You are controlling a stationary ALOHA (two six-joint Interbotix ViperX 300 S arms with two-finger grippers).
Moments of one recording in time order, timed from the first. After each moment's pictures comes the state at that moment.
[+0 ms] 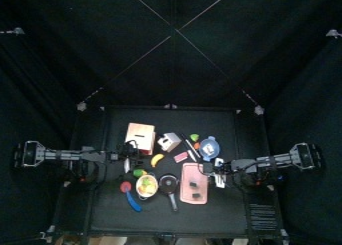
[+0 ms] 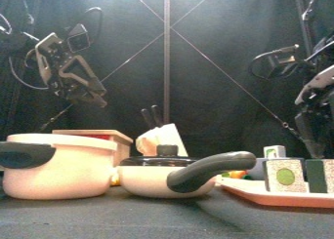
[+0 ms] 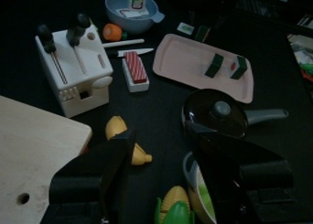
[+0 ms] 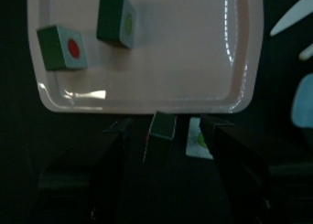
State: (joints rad) left arm 0.15 -0.51 1.13 0.24 -0.20 -0.38; right arm 0.01 -0.47 1.02 0.11 0.47 0.04
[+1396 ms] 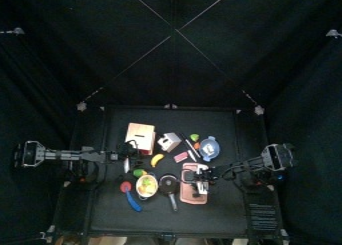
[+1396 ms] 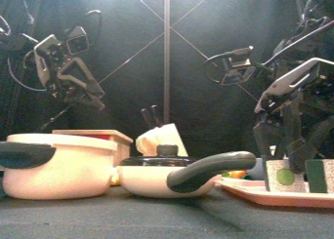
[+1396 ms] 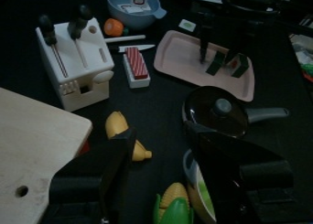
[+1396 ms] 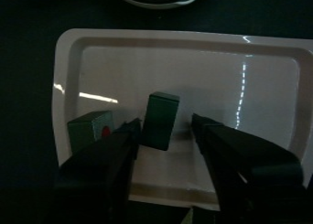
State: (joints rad) left arm 0.15 -0.52 1.14 0.22 -0.20 -0.38; right arm 0.13 -0.08 0.83 0.12 0.37 0.04
